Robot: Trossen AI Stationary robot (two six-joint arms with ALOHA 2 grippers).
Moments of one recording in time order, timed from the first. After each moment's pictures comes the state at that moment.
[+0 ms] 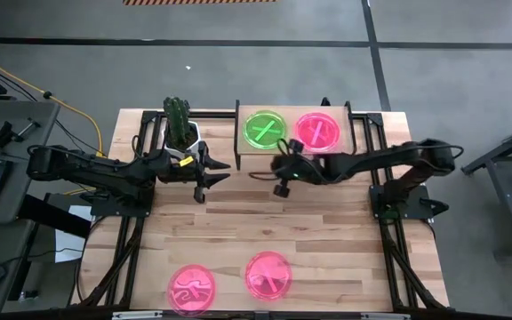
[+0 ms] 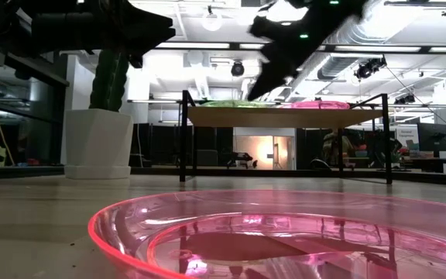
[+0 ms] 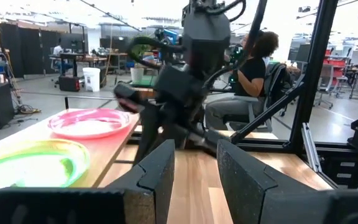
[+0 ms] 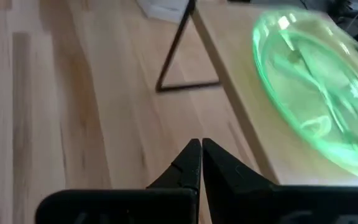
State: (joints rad) left arm 0.09 1.06 0.32 0.86 0.06 -0.05; right arm -0.01 1.54 1.03 -0.22 0.44 -0.02
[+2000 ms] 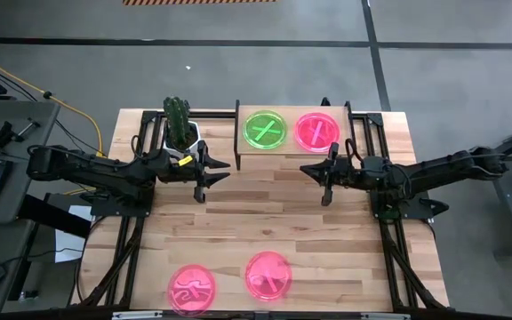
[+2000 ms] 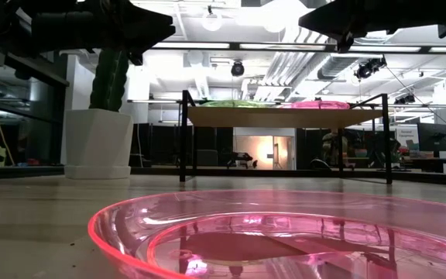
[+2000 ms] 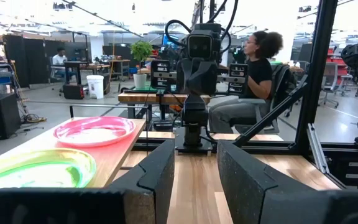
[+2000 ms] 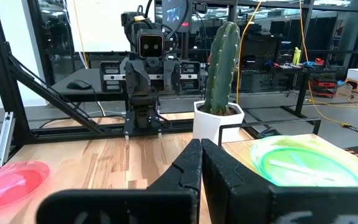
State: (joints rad) left arm 0.09 1.06 0.32 0.88 0.06 -0.01; right arm 0.09 0.90 0.42 0.50 0.27 -0.03
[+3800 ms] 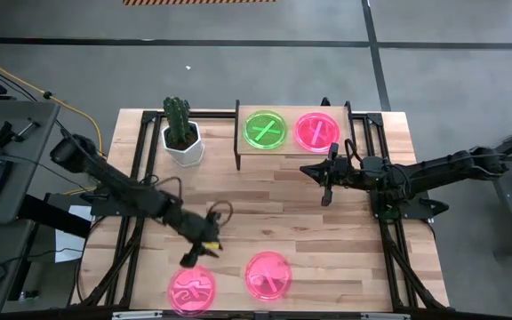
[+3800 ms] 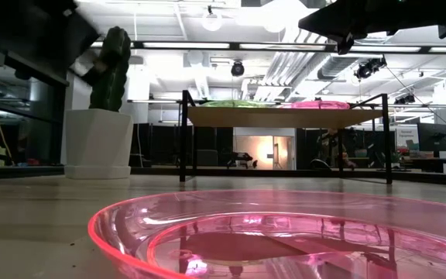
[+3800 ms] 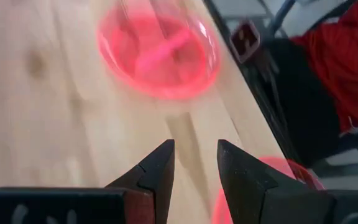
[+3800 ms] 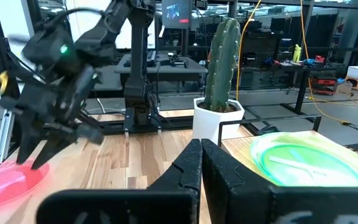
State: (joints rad) left arm -0.50 1.37 0.69 -0.03 0.09 -0.28; right arm 0.09 0.90 0.42 0.49 0.27 -0.02
